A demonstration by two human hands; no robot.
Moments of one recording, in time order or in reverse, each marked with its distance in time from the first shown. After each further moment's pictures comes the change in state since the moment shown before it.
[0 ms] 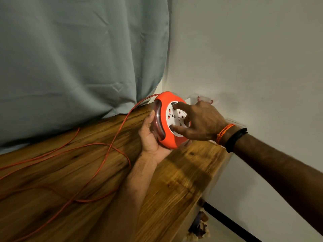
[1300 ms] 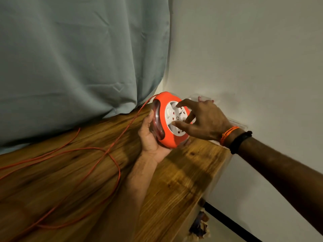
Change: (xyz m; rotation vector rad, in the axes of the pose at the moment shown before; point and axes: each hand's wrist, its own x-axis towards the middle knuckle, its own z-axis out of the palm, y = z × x) left_hand 0.003 0.002 -0.007 0.029 0.041 0.018; right_hand -0.005 -0.006 -0.010 0.148 0.005 0.147
